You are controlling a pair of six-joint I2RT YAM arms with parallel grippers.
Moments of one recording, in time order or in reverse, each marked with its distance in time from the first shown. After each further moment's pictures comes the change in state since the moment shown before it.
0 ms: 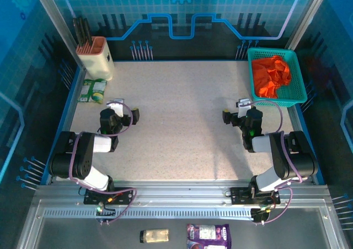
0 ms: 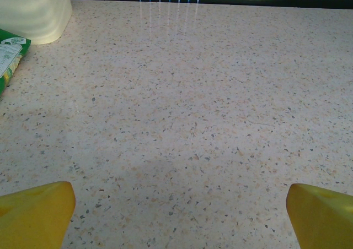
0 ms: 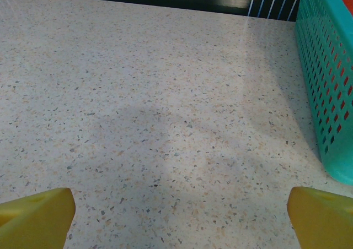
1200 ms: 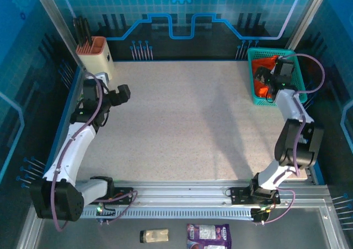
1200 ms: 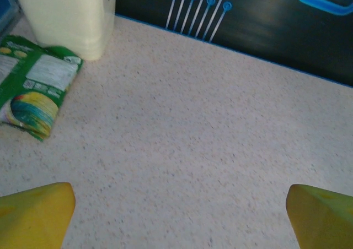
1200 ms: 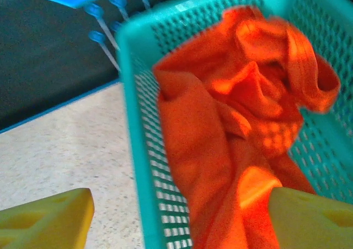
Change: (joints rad) left arm -0.020 -0.406 0.621 -1.215 -0.079 -0.282; right arm -0.290 0.170 0.948 -1.029 0.040 0.360
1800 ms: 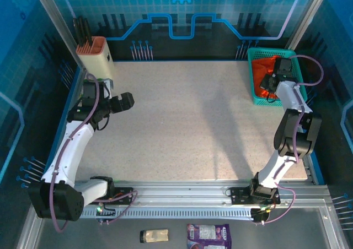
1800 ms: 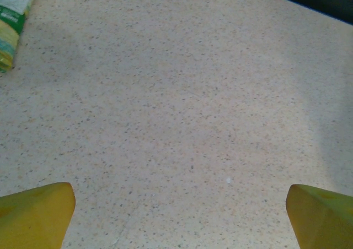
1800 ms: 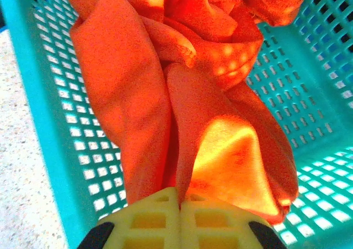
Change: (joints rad) left arm 0.000 0.003 0.064 -0.243 0.150 -0.002; right arm 0.003 0.082 0.139 -0.302 0.092 0.037
